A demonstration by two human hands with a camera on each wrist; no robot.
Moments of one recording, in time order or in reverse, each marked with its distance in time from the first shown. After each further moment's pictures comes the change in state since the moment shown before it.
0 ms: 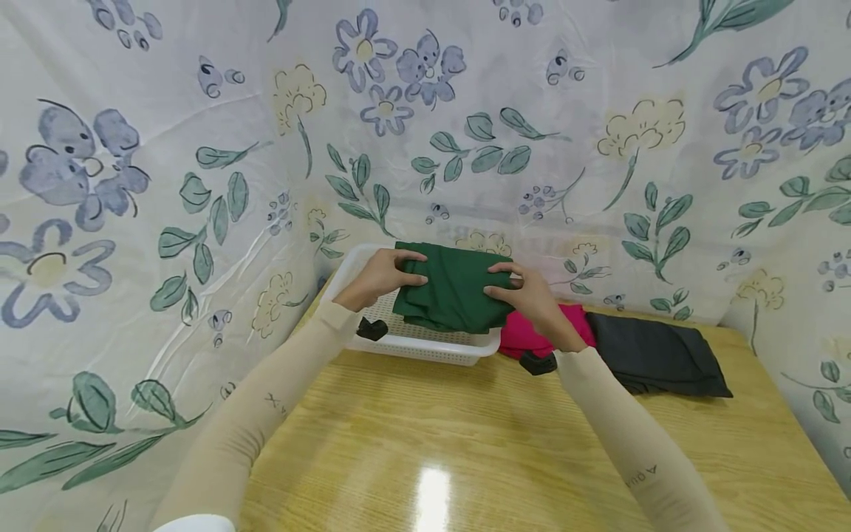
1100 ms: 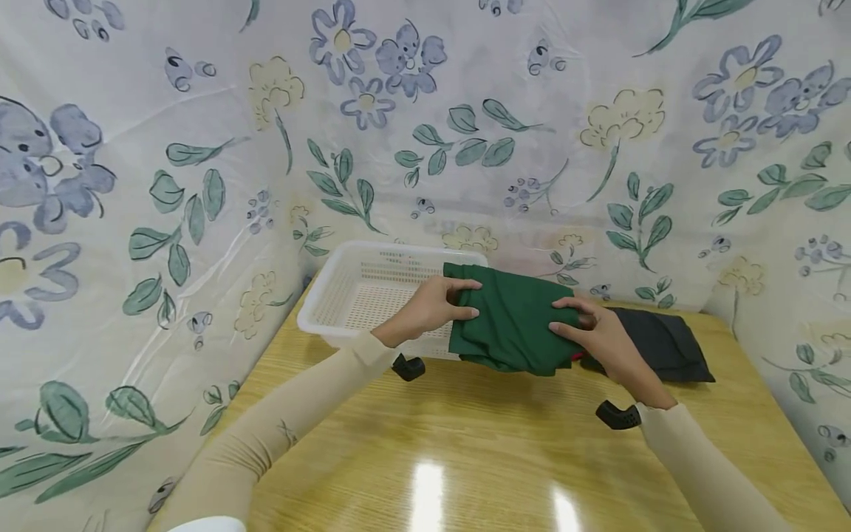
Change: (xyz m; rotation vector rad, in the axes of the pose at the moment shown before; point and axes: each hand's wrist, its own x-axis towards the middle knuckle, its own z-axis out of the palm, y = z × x) left_hand -0.021 0.048 0.102 0.008 -0.181 0.150; right_hand -0.102 0.052 -0.090 -0.108 0.074 0.064
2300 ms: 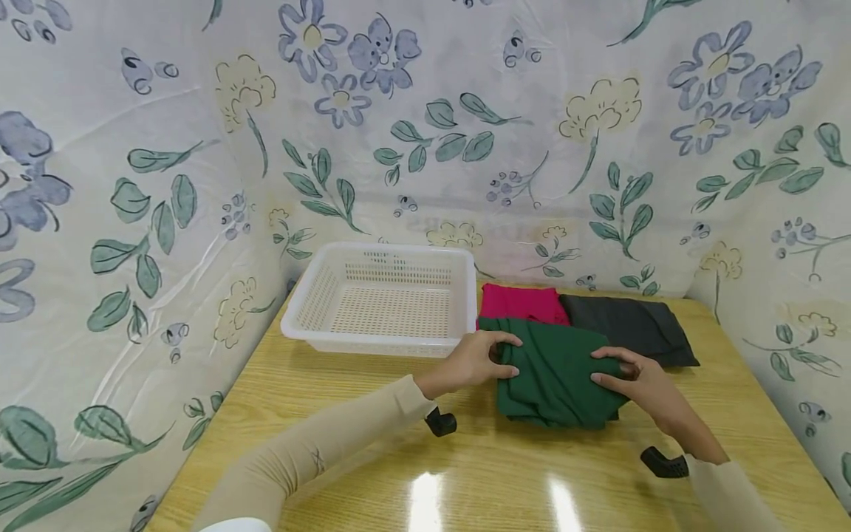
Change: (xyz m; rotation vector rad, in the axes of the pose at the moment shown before) left_hand -0.001 0.000 0.115 0.108 -0.101 0.062; right_hand -0.079 0.078 -0.048 0.004 -0.012 0.132
